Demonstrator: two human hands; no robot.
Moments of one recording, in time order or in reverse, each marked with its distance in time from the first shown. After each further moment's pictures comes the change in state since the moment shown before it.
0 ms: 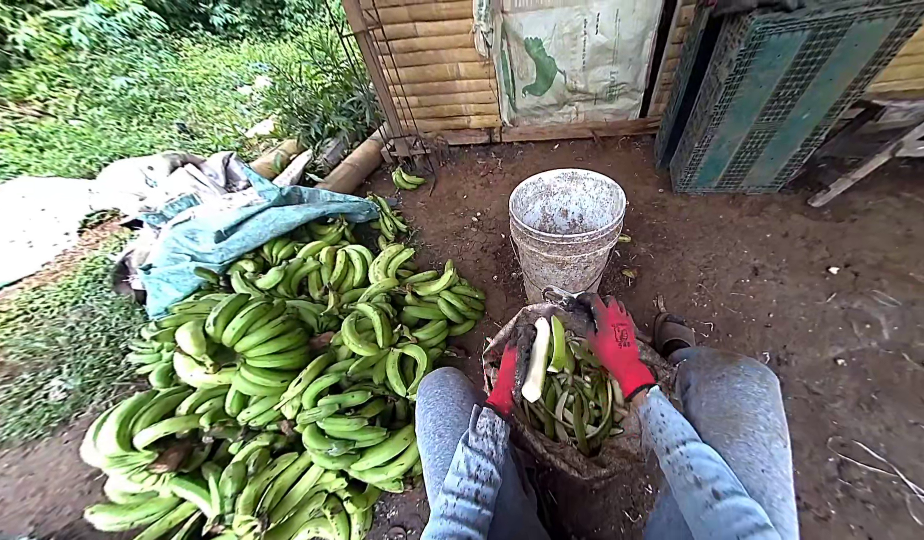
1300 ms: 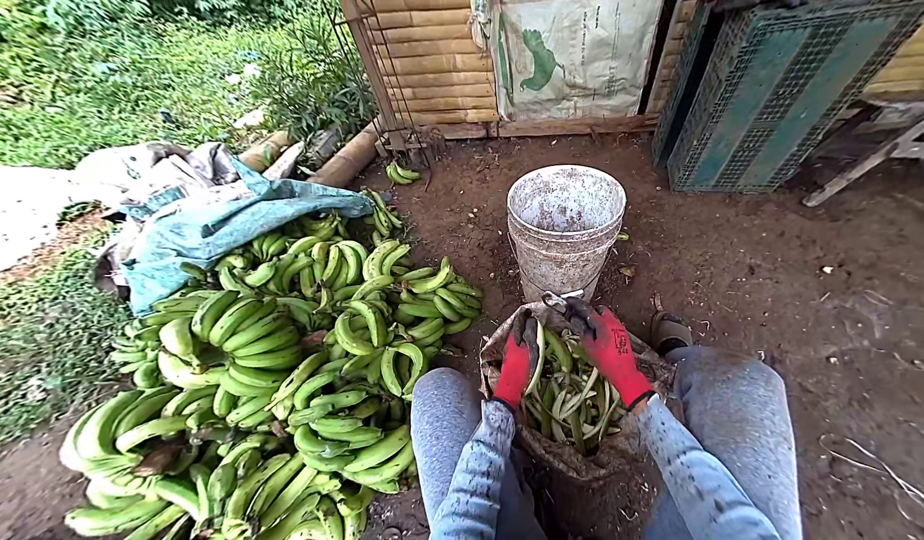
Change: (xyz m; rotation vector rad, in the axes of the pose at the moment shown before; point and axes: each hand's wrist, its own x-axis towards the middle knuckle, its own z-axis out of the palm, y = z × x) left_hand 0.006 0.015 0.013 0.265 0.071 0.036; right_hand -0.007 0.009 0.019 0.098 -0.018 -0.082
